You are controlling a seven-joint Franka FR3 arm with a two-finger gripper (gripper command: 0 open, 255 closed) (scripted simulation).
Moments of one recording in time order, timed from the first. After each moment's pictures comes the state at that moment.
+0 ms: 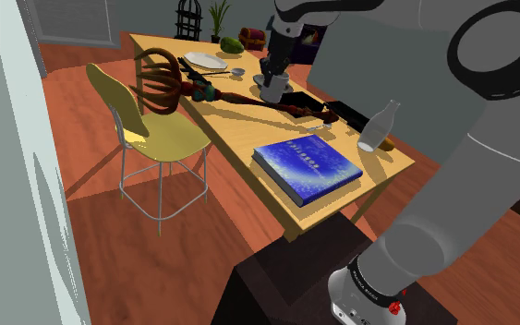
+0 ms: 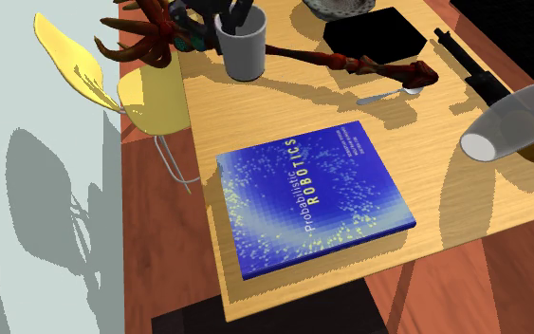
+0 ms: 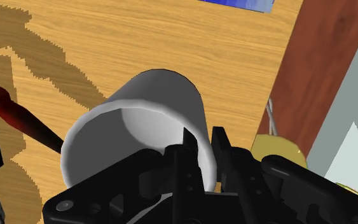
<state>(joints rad) -0.08 0.10 0.00 -1.73 -0.05 1.93 -0.17</state>
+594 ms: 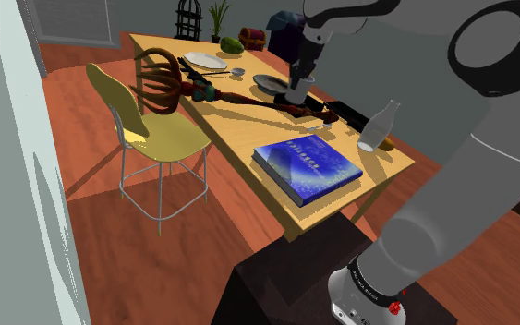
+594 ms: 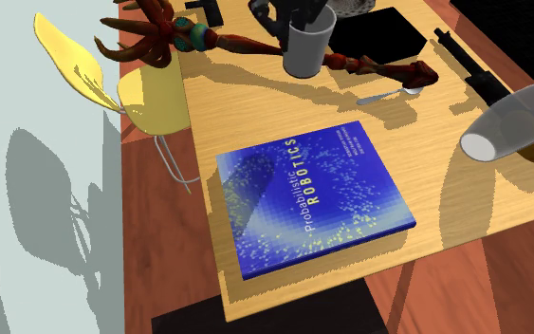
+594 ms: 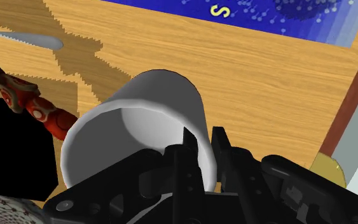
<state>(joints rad) -0.19 0.09 -0.09 -1.75 -0.02 1.94 -0.37</state>
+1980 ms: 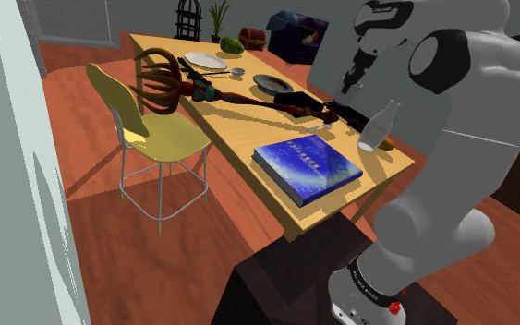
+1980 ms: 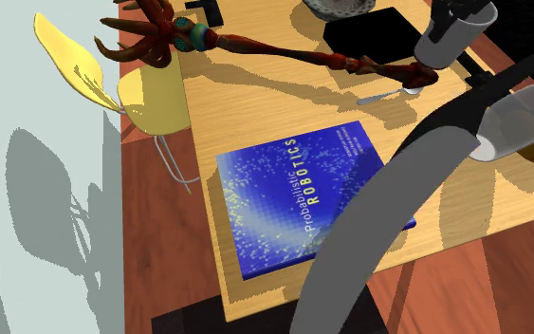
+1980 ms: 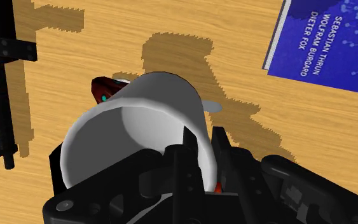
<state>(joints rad) -0.49 0.35 -0.27 -1.40 0.11 1.84 -0.87</state>
